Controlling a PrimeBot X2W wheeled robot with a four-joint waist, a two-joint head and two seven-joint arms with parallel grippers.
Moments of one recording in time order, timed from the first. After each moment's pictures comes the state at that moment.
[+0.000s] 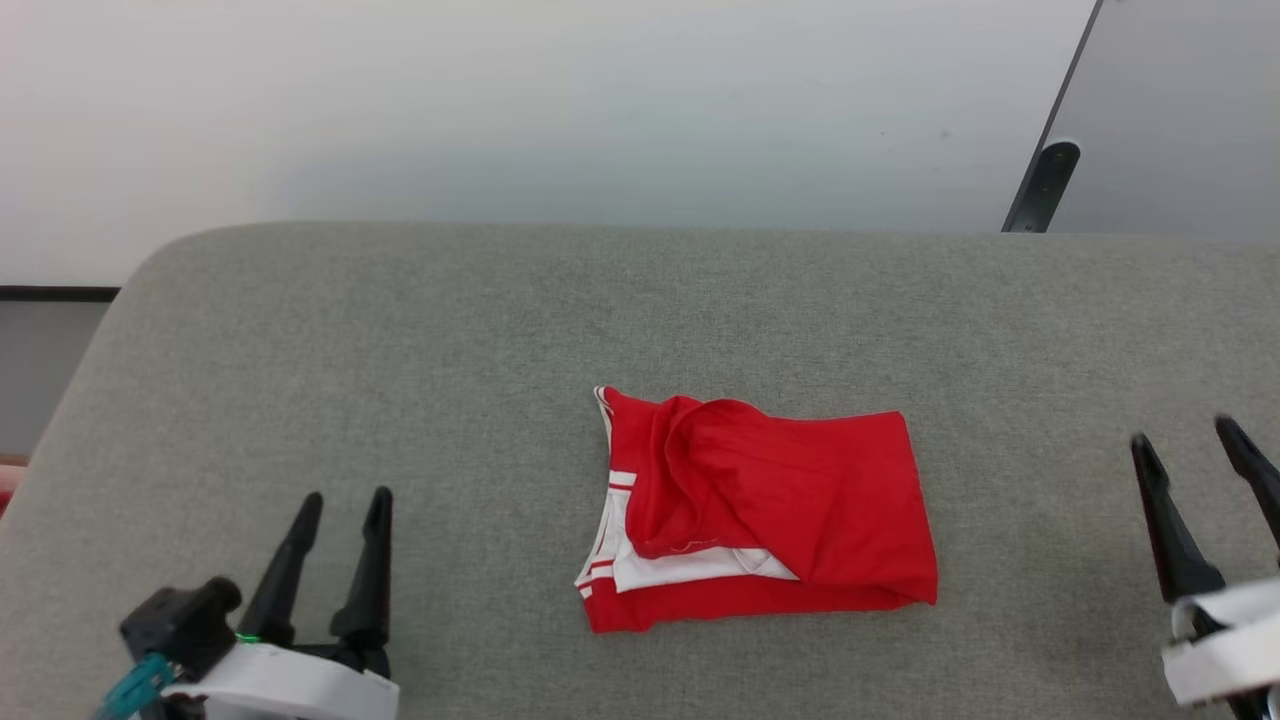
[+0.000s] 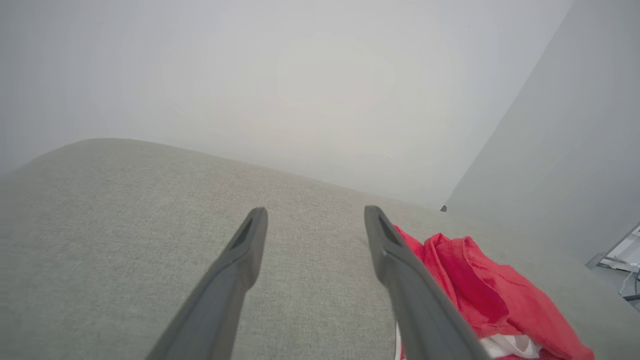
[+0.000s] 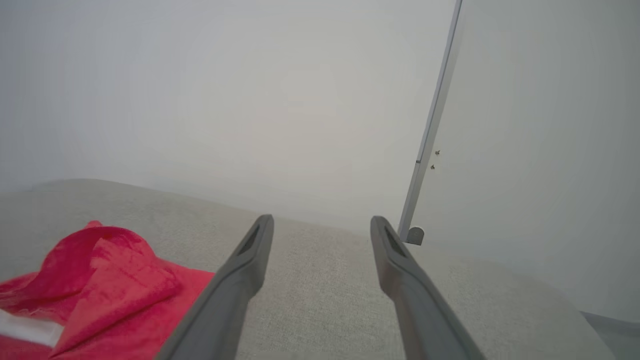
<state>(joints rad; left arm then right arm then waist) -0.06 0.26 -0.10 0.19 -0.57 -0.13 -0.26 -0.09 -0.45 0.10 0.10 0.38 0.13 -0.26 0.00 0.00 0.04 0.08</state>
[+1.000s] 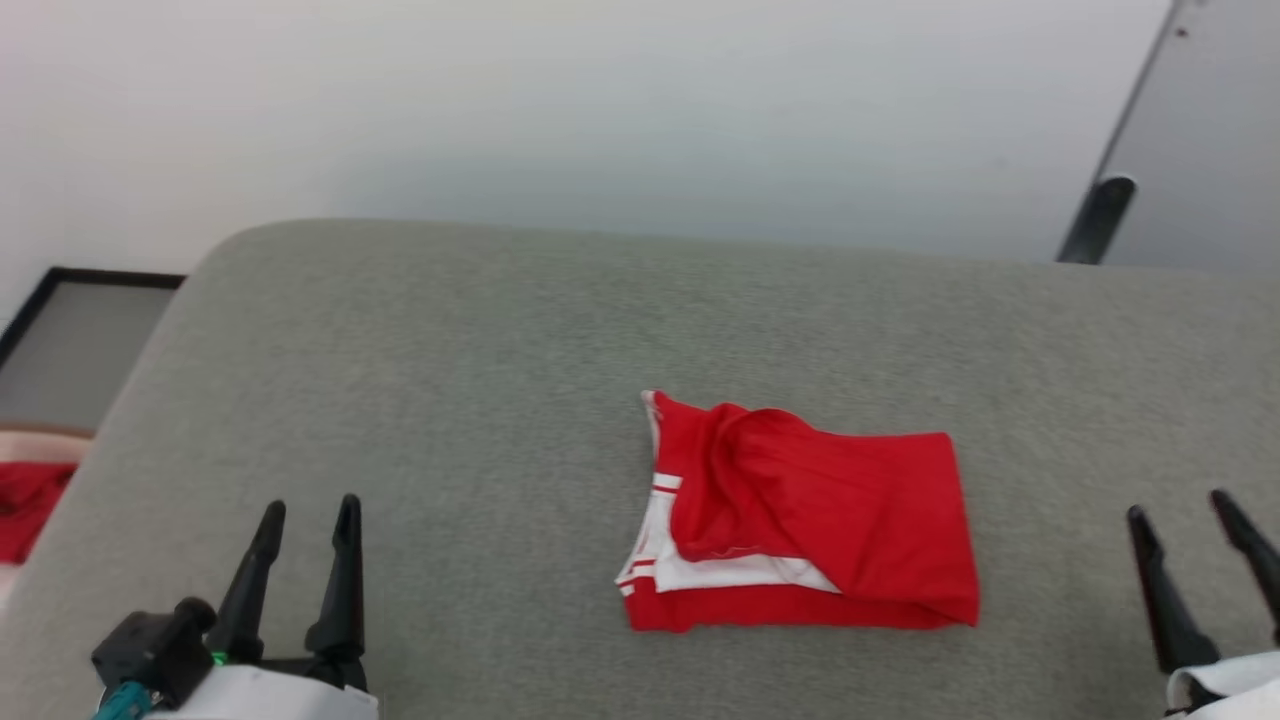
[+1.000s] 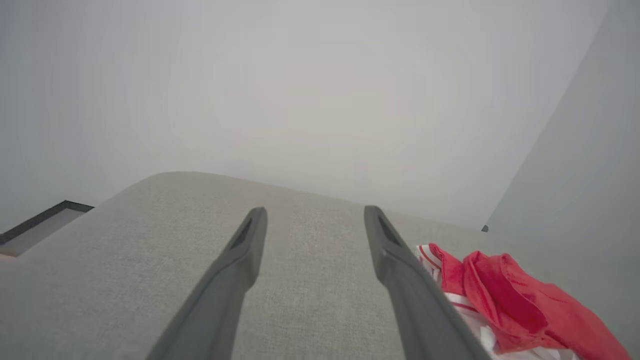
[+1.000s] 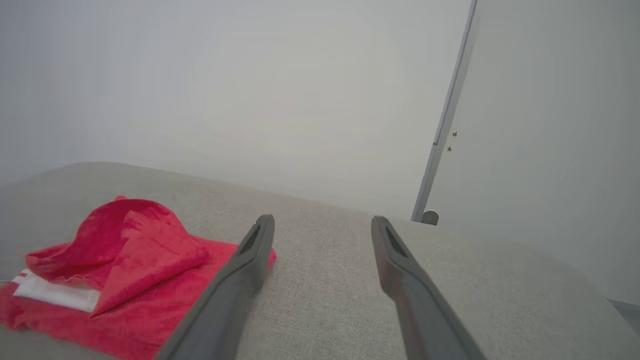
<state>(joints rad) -0.01 0.22 0.00 0.11 -0.45 -0.13 -0.26 0.05 -0.40 0.03 0.05 0.33 0.13 -0.26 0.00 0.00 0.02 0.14</state>
